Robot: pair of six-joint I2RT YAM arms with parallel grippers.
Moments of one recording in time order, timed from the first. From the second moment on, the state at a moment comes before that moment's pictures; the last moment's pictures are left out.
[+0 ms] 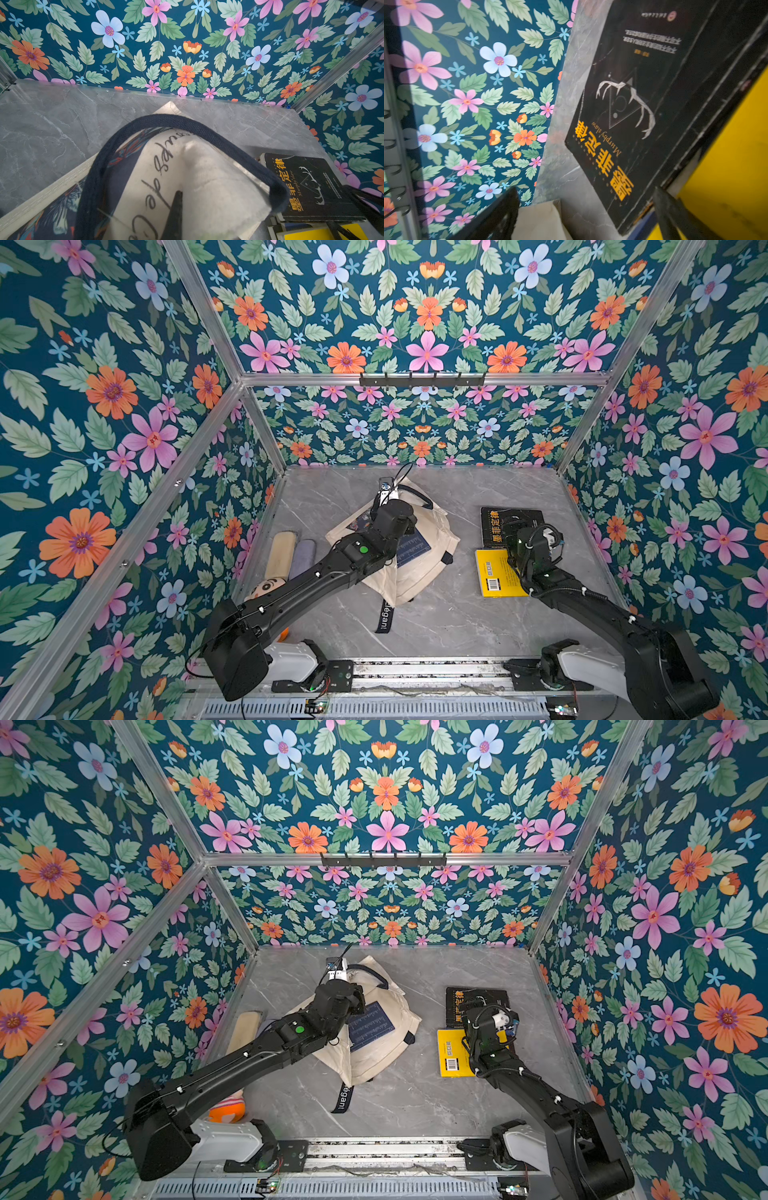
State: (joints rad) left arm -0.85 1.33 1.10 -0.23 -0.56 -0.50; right arm 0.30 1.13 0.48 0.19 0.32 1.39
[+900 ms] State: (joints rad) left arm -0.85 1.32 1.10 -0.22 -0.52 -0.49; right arm 1.03 1.14 0.51 0.18 0.49 1.24
